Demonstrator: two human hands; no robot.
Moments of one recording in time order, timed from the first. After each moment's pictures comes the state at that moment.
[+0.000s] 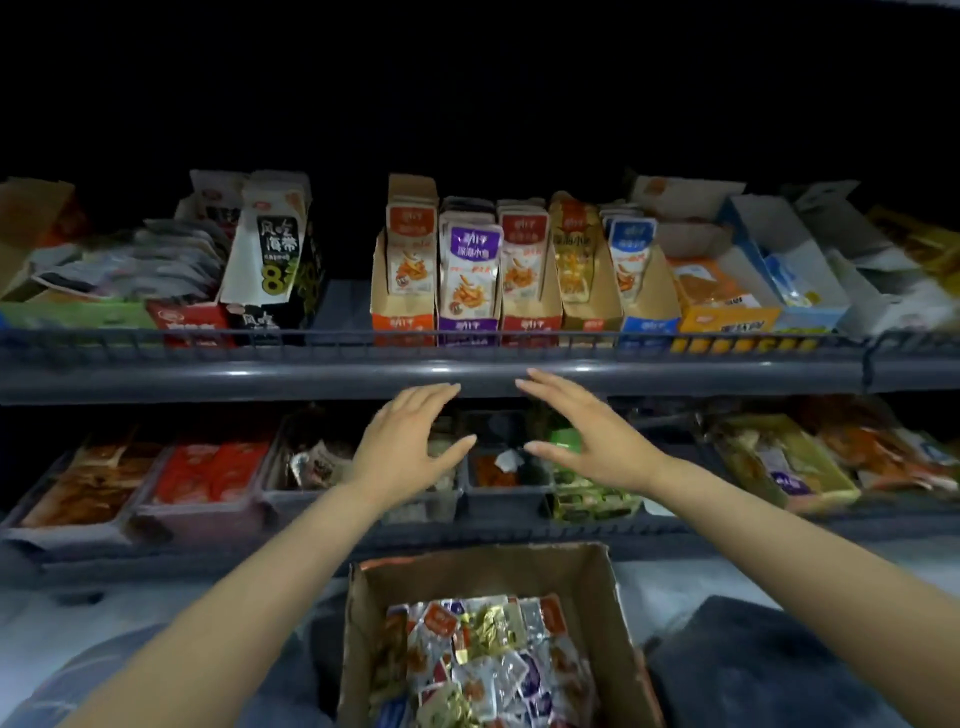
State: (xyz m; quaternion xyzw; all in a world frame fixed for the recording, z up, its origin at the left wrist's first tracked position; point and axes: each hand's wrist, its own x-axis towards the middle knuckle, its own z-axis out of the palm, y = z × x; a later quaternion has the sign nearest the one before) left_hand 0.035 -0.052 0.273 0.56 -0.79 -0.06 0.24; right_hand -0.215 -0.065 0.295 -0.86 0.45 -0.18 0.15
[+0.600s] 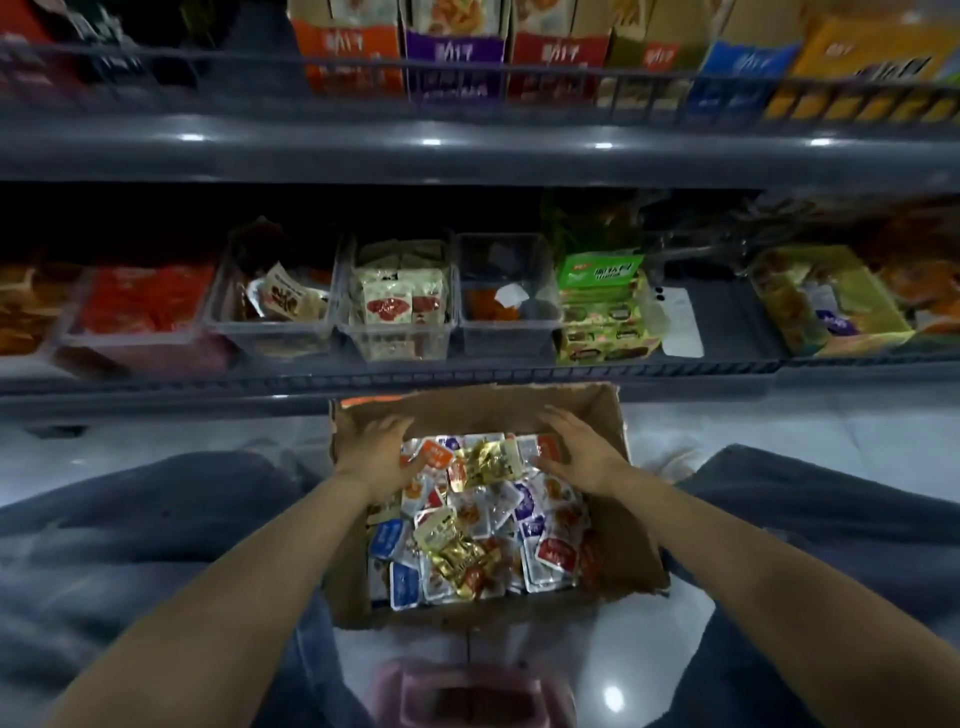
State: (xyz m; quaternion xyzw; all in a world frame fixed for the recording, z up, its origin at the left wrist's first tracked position) left_hand 0.050 0.008 0.035 0.64 -0.73 -0.23 -0.07; right_hand -0.241 -0.003 0.038 -0.73 0.59 0.01 0.34
